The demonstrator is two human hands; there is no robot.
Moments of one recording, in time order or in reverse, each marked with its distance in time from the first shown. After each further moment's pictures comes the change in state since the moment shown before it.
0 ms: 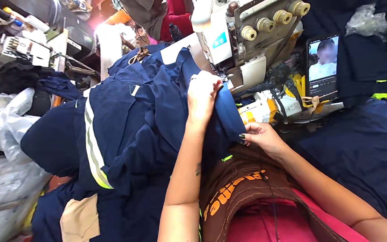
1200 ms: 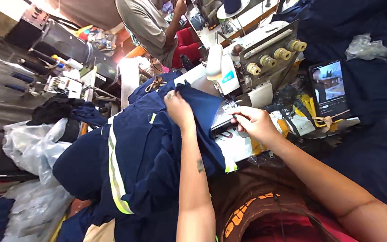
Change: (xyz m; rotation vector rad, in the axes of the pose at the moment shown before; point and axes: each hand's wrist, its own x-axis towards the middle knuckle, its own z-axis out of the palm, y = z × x) left_hand 0.044 -0.080 -0.025 0.251 0.209 -0.626; right_hand 0.080 -0.083 0.035 -0.508 0.179 -0.486
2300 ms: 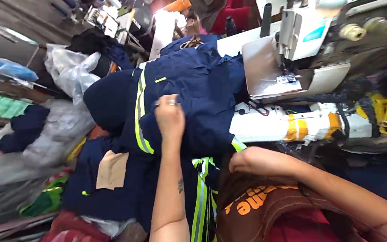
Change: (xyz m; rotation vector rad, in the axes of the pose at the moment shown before) left_hand -0.104 -0.138 -0.169 0.341 -0.212 0.119; right_hand -0.081 -0.023 0.085 -0.031 -1.233 -0.361
